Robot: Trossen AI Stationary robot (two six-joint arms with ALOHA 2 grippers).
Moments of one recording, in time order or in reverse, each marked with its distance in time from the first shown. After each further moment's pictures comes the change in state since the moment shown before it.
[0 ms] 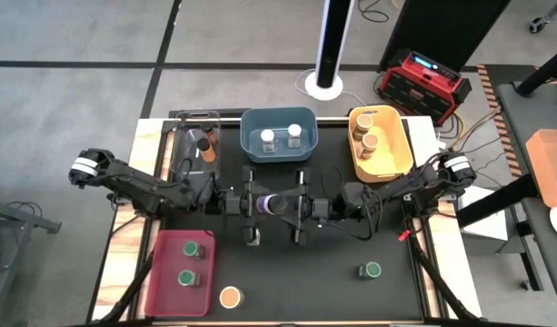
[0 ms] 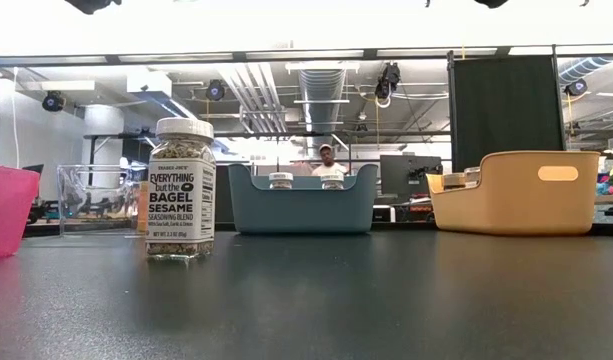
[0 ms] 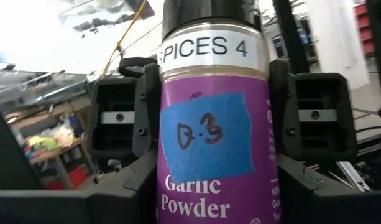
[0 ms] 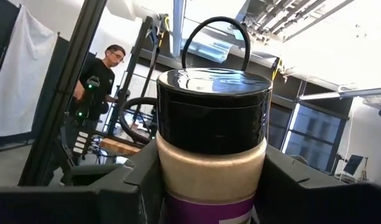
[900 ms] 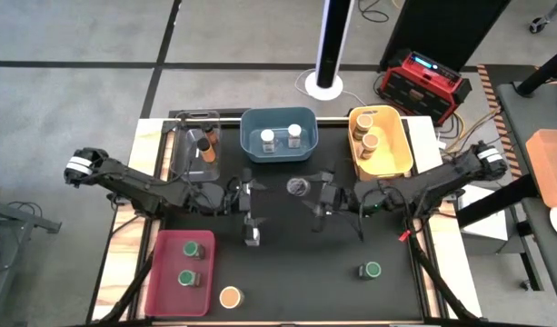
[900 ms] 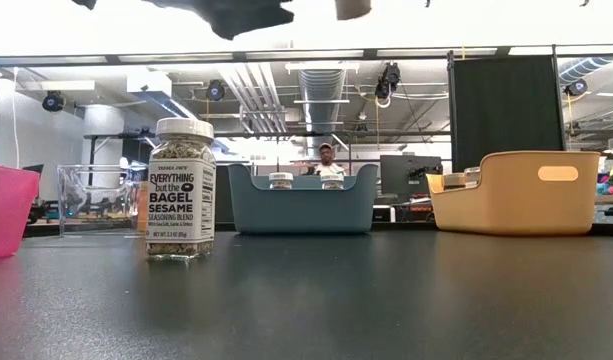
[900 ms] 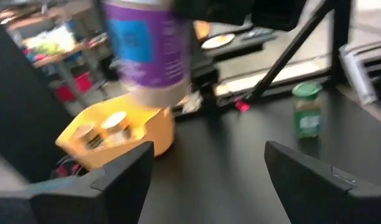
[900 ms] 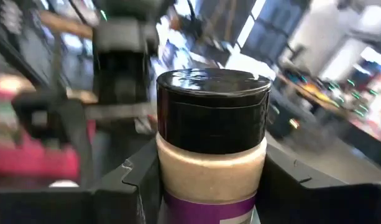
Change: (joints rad) left arm -0.006 -0.067 0.003 -0.459 -0.167 -0.154; right arm 0.063 -0.325 0.001 -0.826 0.425 0.108
